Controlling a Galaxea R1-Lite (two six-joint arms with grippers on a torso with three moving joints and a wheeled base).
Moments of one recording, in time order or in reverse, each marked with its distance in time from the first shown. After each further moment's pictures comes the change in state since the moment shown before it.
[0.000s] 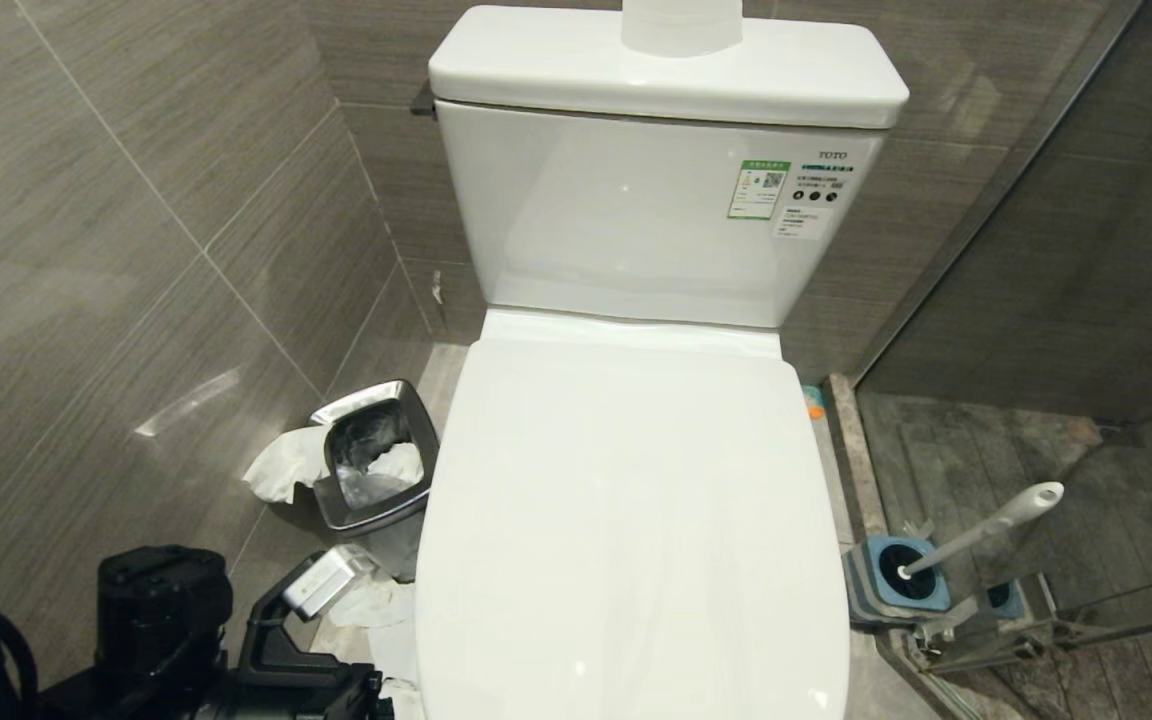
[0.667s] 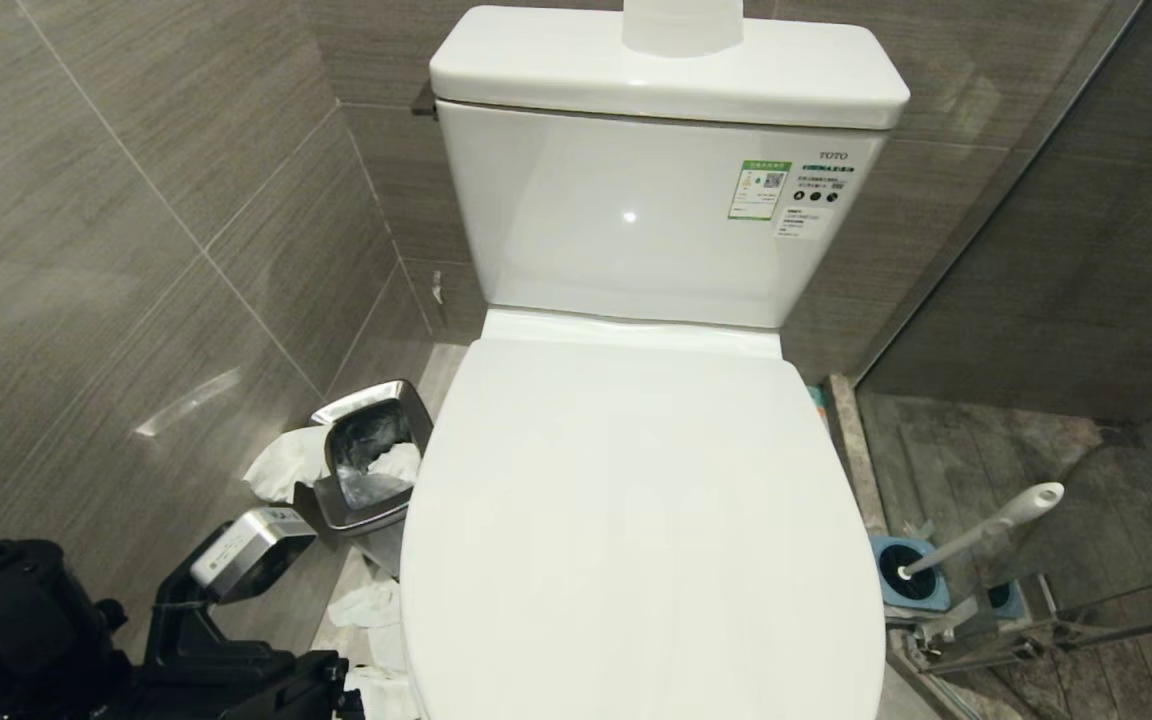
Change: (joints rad) left arm -0.052 -0.245 0.034 -0.155 -0.011 -0.301; right arm 0.000 0.000 0.000 0.000 0.000 0.000
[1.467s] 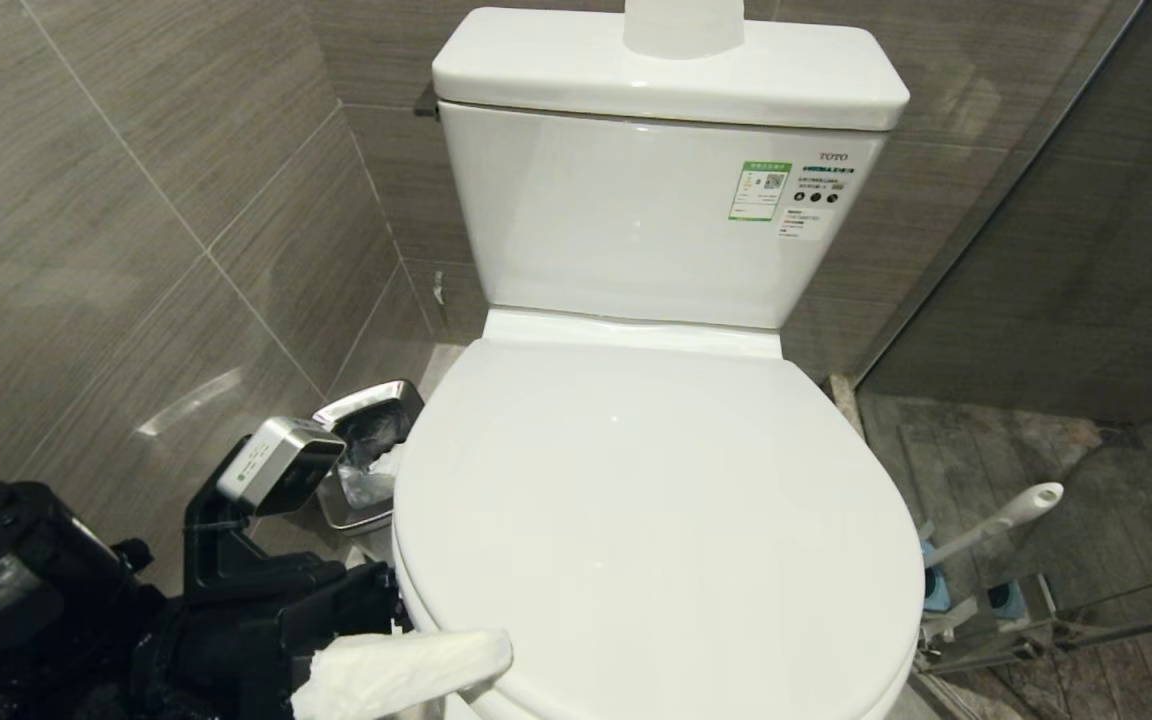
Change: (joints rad) left arm -0.135 -0.020 -0.177 -0.018 0.250 -0.098; right arm 0.000 0.000 0.000 0.000 0.000 0.000
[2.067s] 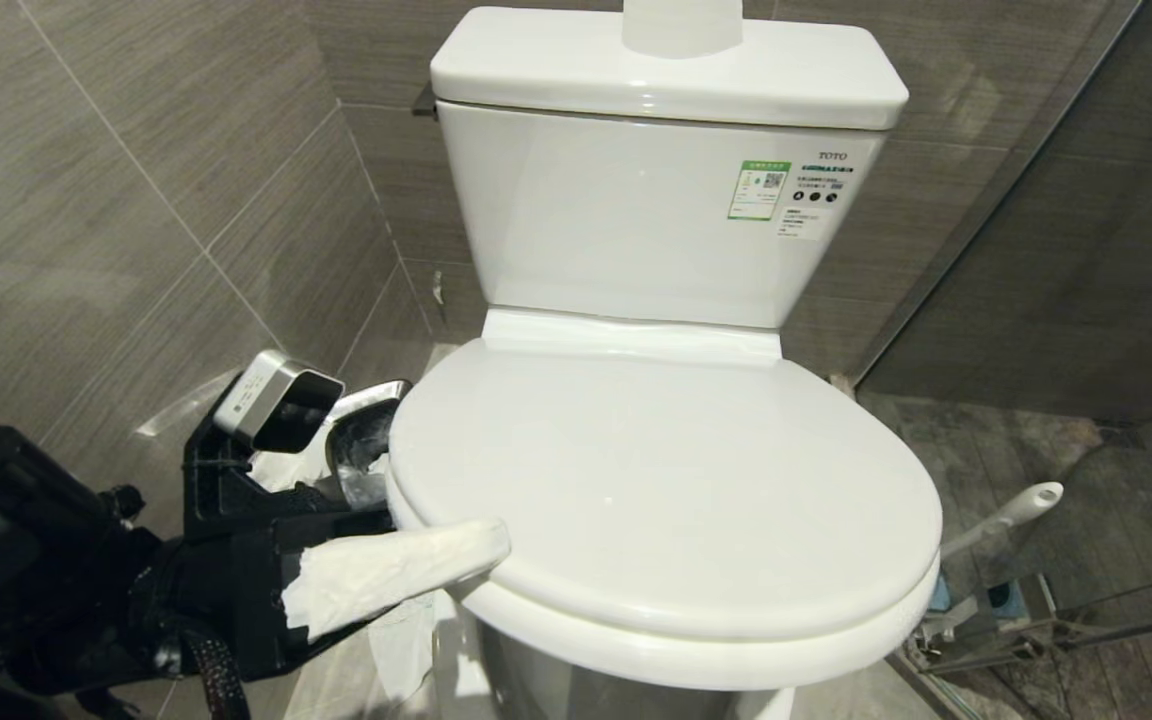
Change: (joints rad) left arm 0.001 -0.024 -0.109 0.005 0.016 -0.120; right arm 0.000 0.000 0.000 0.000 0.000 0.000
